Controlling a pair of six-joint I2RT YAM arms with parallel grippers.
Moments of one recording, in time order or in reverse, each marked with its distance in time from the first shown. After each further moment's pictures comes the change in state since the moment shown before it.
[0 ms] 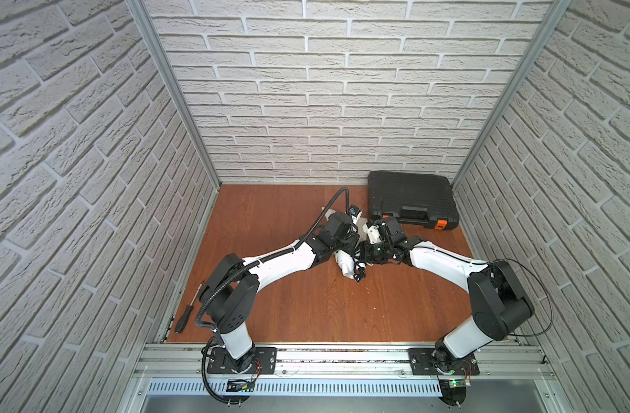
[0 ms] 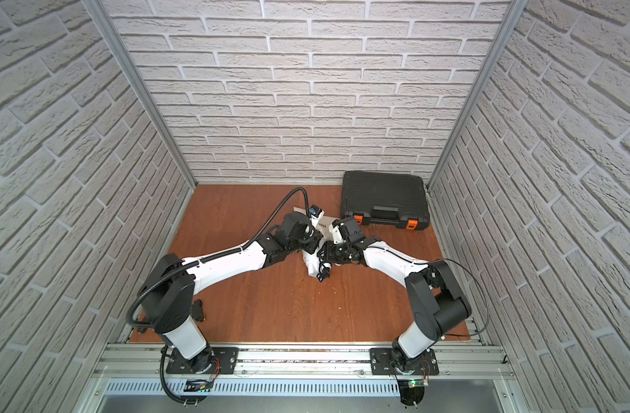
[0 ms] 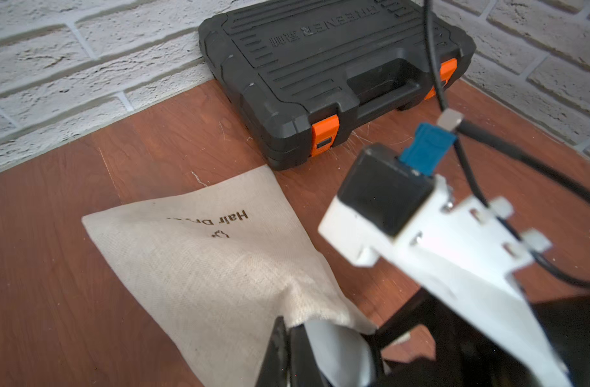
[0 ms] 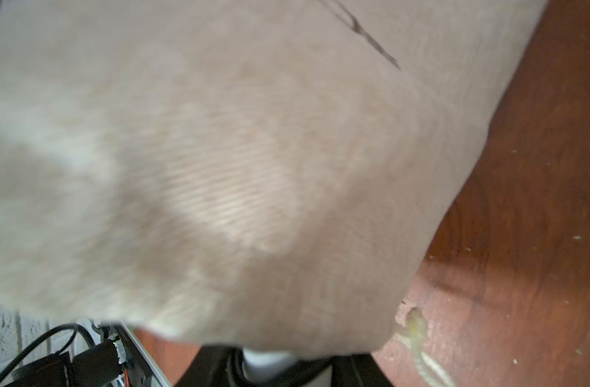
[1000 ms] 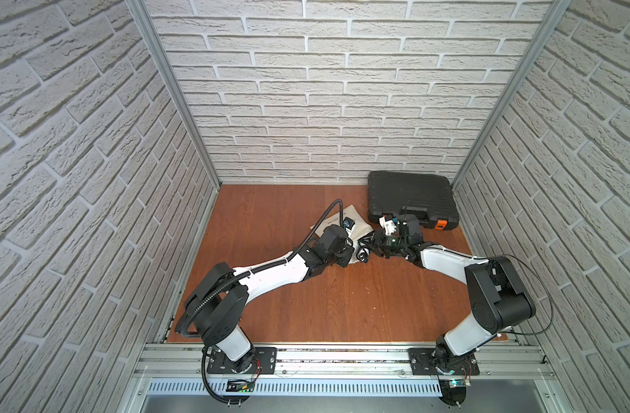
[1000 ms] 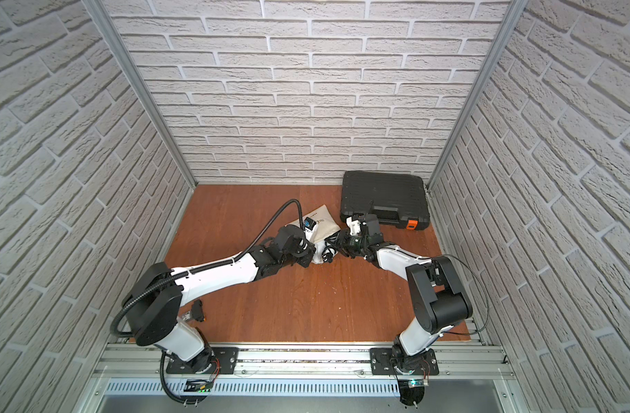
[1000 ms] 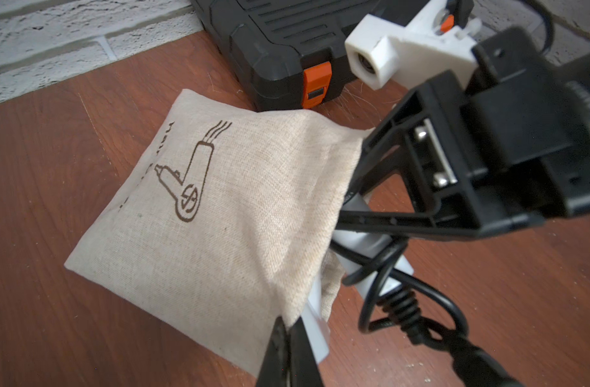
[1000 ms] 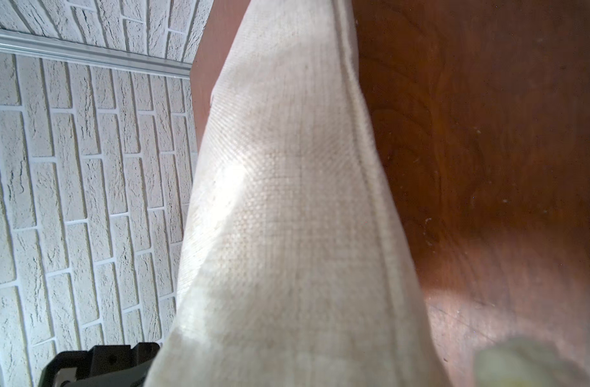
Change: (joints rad) left arm -0.040 -0.087 -0.154 0.008 0.003 -0.056; right arm -0.174 0.031 -0.127 0.423 -0.256 0.360
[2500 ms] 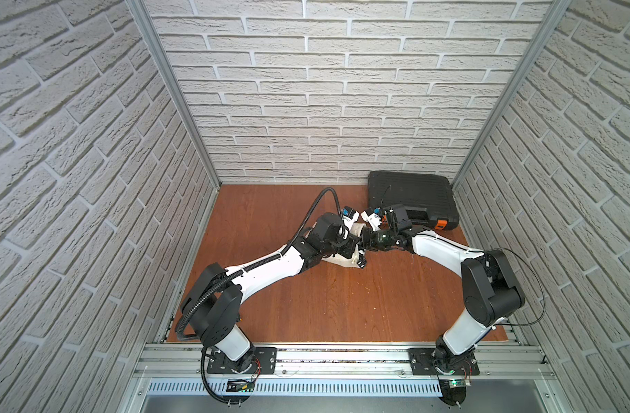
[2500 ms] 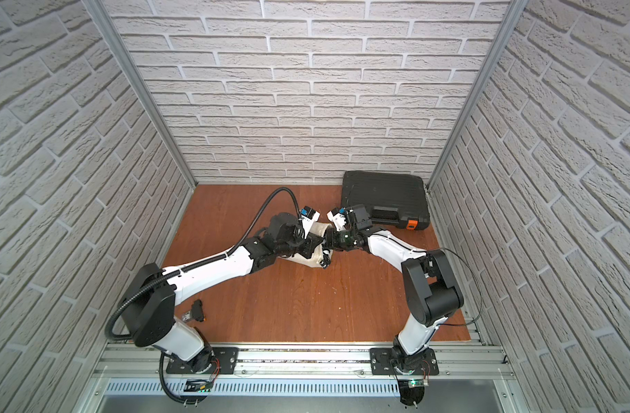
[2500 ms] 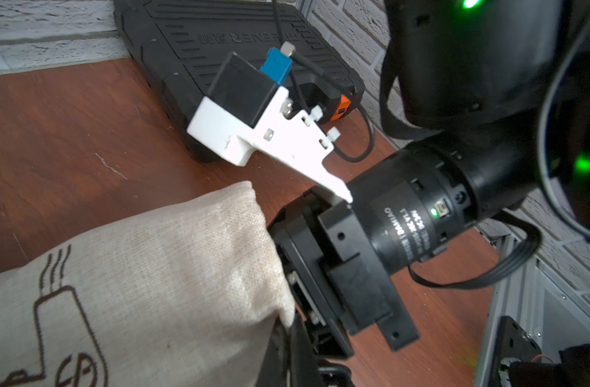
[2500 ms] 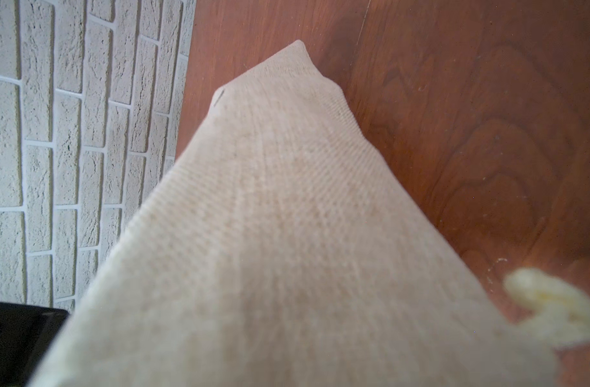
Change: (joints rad) left arm 0.071 -0.018 0.075 0.039 0.314 -0.100; right arm 0.071 0.076 0.248 -0.372 -0.089 -0.481
